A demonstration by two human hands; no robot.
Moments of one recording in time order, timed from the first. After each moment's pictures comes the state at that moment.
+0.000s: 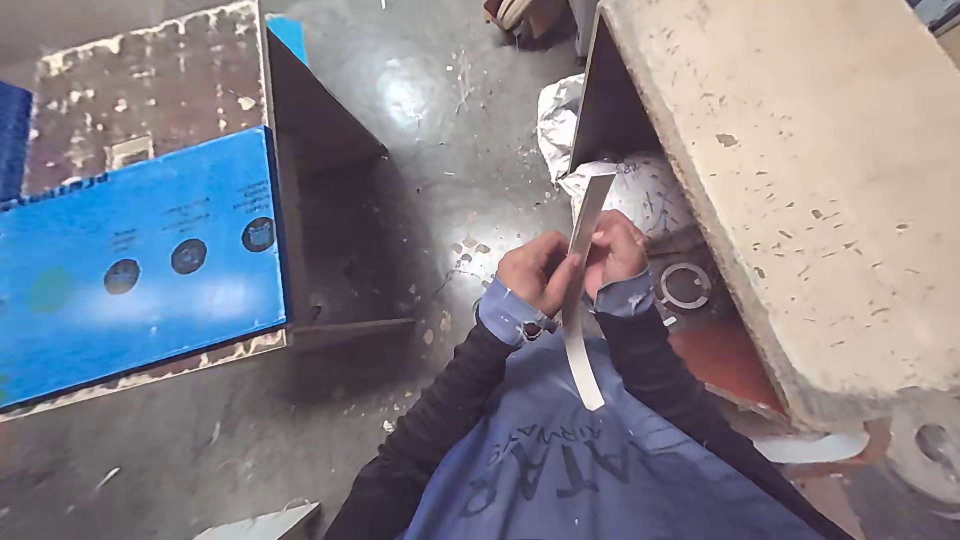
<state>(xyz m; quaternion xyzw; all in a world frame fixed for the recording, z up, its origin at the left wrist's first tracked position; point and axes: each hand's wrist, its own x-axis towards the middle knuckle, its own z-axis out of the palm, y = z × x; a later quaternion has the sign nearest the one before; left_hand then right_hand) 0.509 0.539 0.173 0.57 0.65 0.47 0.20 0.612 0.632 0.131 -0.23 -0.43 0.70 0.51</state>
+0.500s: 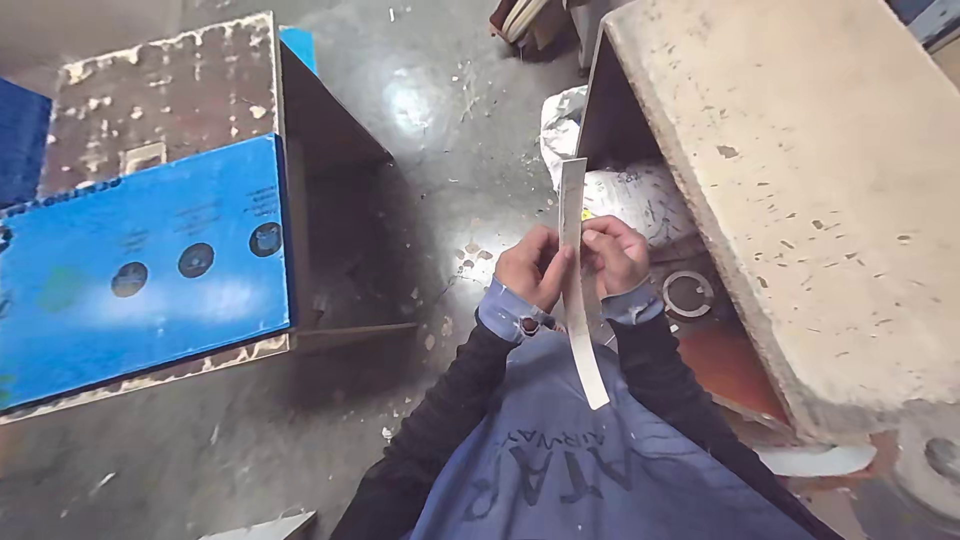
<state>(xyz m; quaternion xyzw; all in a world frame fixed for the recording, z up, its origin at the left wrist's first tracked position) 0.501 0.543 0.173 0.51 0.66 0.50 0.23 0.620 0.641 0.143 -0.25 -0.56 0.66 0.44</state>
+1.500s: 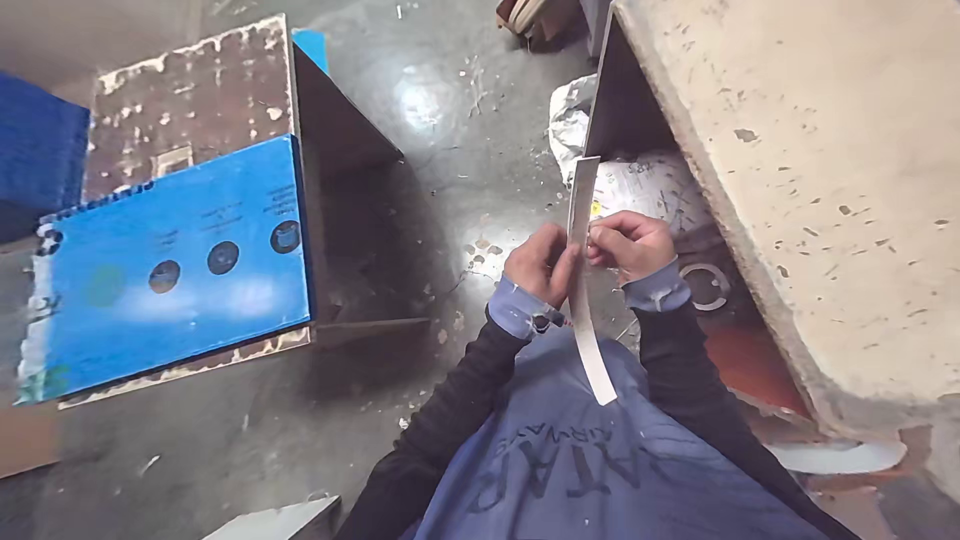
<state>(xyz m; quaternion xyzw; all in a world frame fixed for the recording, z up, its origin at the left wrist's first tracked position) 0.502 0.536 0.166 0.53 0.68 0.47 0.19 0.639 0.641 0.160 -0.30 -0.58 0.67 0.35</state>
